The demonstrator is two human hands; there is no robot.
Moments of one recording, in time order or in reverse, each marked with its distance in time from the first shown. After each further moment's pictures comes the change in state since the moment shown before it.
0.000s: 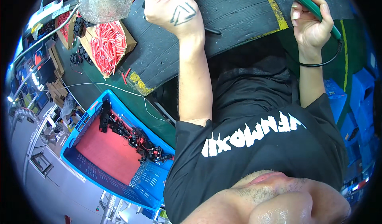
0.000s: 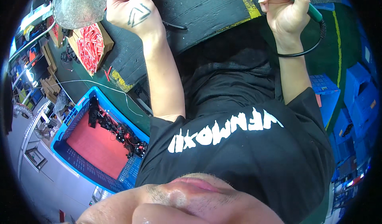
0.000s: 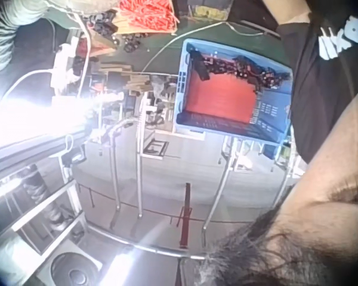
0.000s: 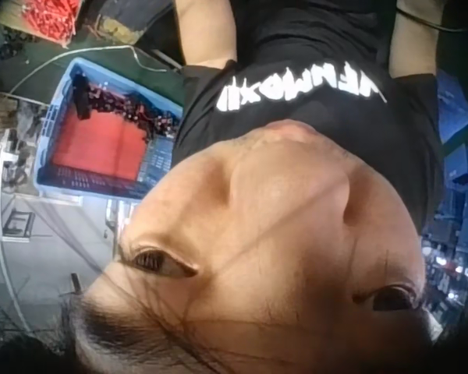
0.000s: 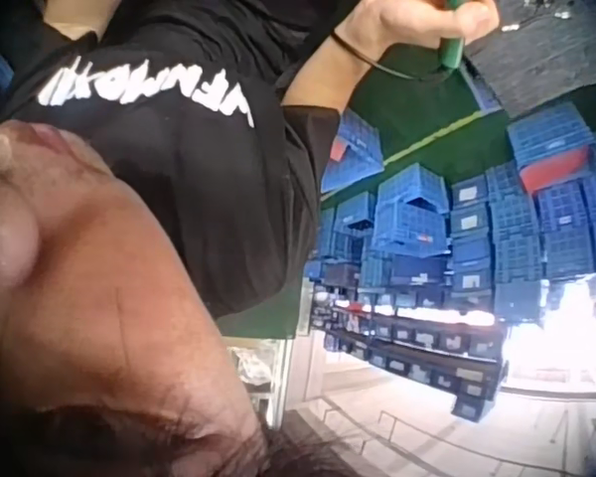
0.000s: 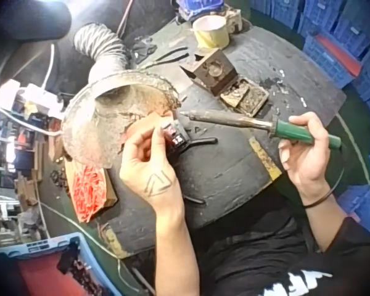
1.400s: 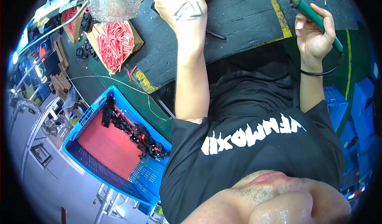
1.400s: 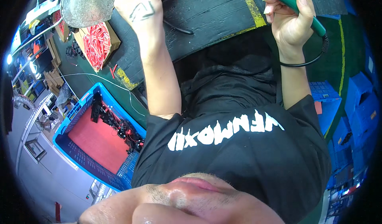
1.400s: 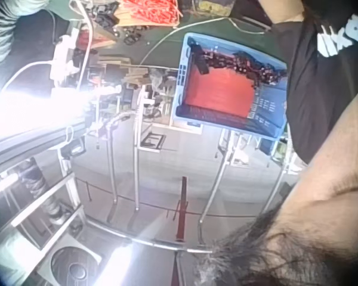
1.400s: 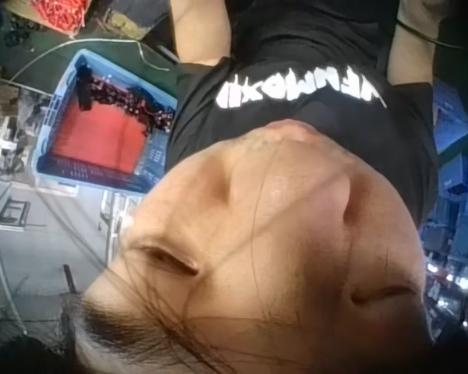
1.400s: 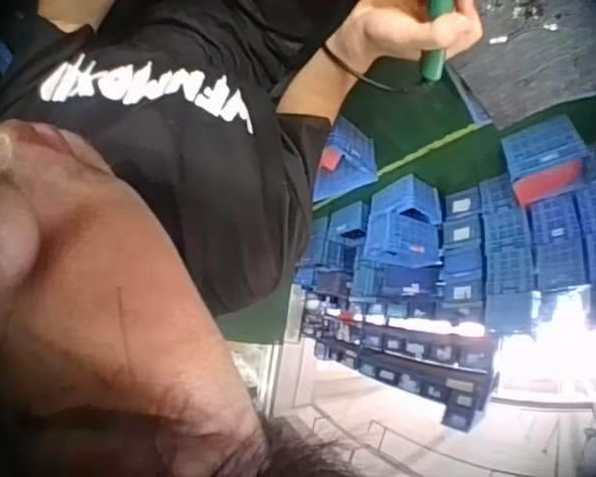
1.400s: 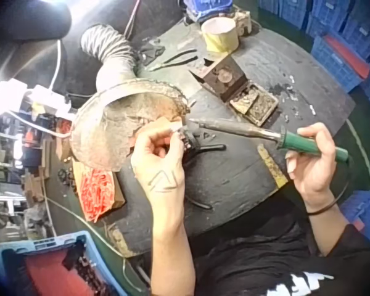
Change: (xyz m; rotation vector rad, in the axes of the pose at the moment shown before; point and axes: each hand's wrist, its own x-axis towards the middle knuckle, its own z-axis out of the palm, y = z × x) left_hand 0.019 -0.009 -0.005 -0.485 -0.181 -0.080; right_hand -0.003 0.006 0.008 -0.053 0.029 0.008
